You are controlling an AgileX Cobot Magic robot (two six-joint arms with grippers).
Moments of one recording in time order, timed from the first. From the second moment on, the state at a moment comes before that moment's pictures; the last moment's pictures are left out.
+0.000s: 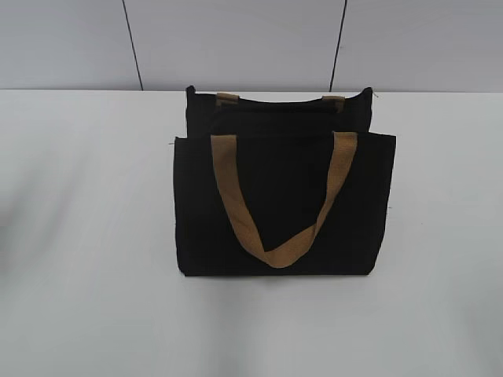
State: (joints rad) left arm -0.01 1.09 -0.39 0.28 -0.67 -0.18; right arm -0.06 -0.01 -0.46 0.16 1.09 -0.22
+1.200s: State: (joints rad) left arm -0.14 2.06 -0.82 1.28 -1.13 -0.45; right arm -0.06 -0.01 -0.46 0.23 1.09 -0.22
